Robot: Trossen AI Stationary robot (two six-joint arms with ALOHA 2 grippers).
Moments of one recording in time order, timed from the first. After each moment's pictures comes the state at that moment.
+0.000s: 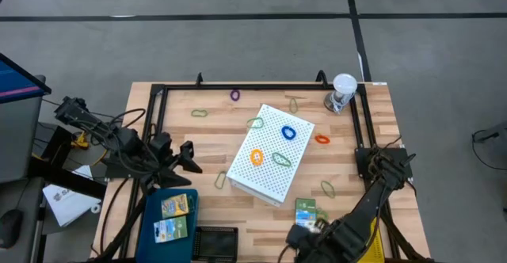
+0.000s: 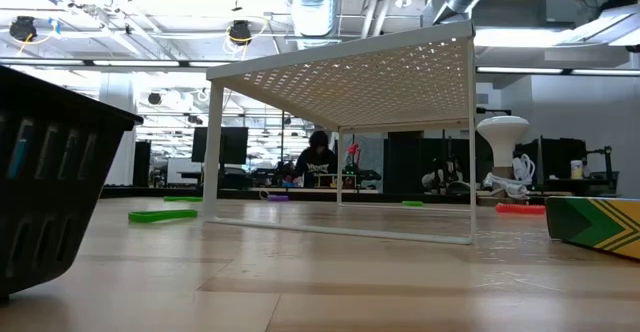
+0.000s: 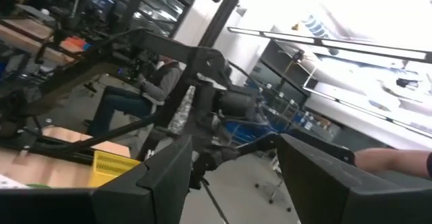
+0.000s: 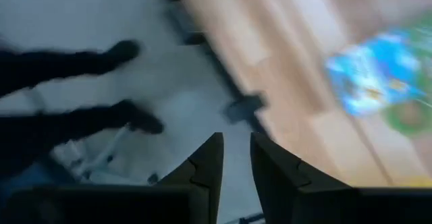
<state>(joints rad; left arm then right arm) -0.53 0.80 0.68 0.37 -0.14 -0.50 0.80 2.15 2.33 -1.46 0.07 1.42</state>
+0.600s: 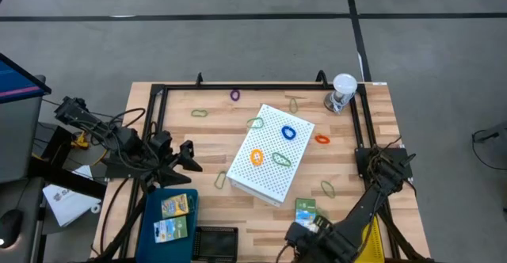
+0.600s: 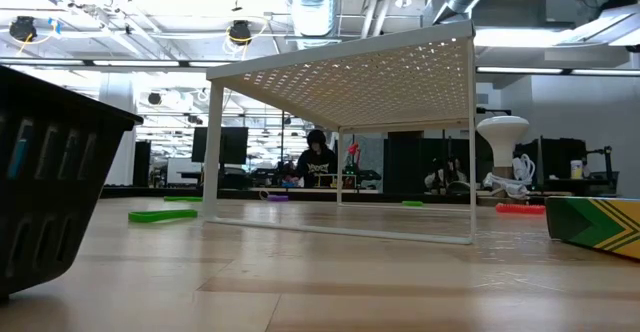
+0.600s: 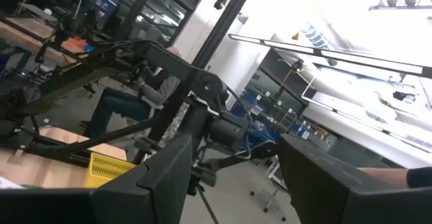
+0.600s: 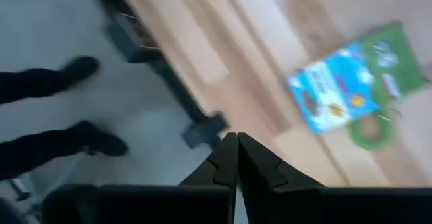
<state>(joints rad) -0.53 0.80 0.68 0.39 -0.16 -0.55 0.82 2.16 2.23 -1.43 0.17 1.41</state>
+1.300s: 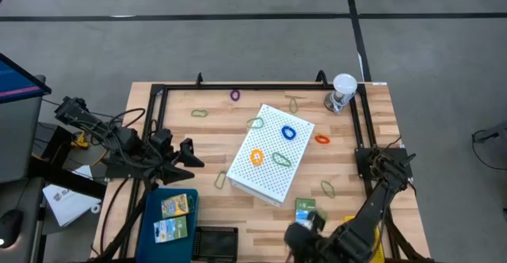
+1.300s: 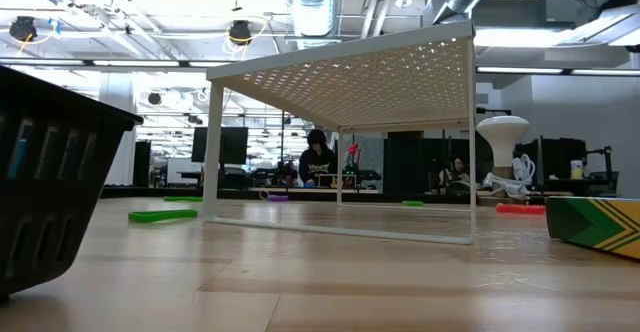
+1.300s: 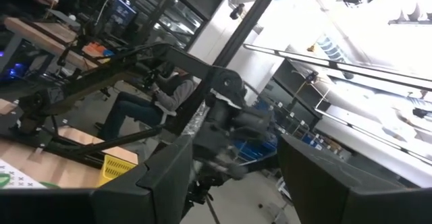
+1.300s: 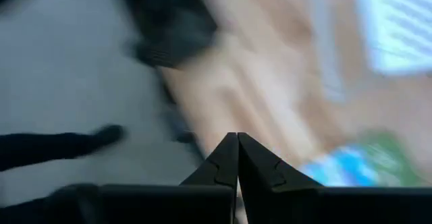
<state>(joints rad) -0.53 0.80 0.68 0.39 -0.23 -0.57 0.85 2.14 2.30 -1.35 0.50 1.30</state>
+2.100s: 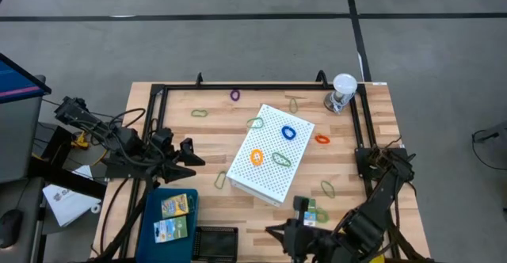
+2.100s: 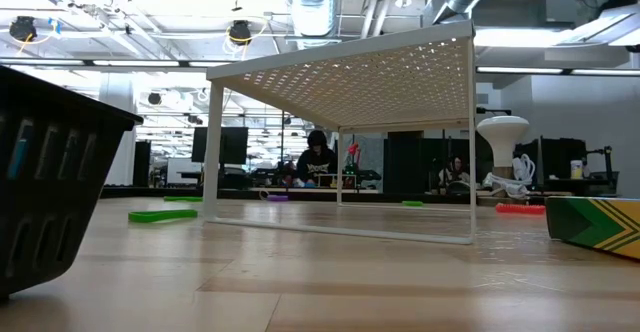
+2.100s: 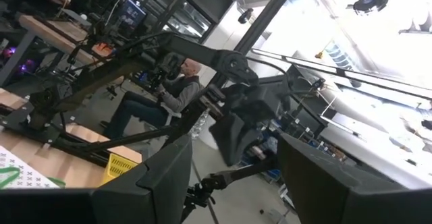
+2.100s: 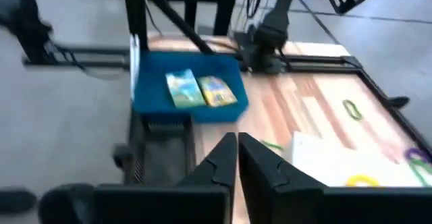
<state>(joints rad) -0.53 0.80 0.68 0.38 -0.27 -0.60 0.83 2.05 2.30 -1.06 0.89 0.52</state>
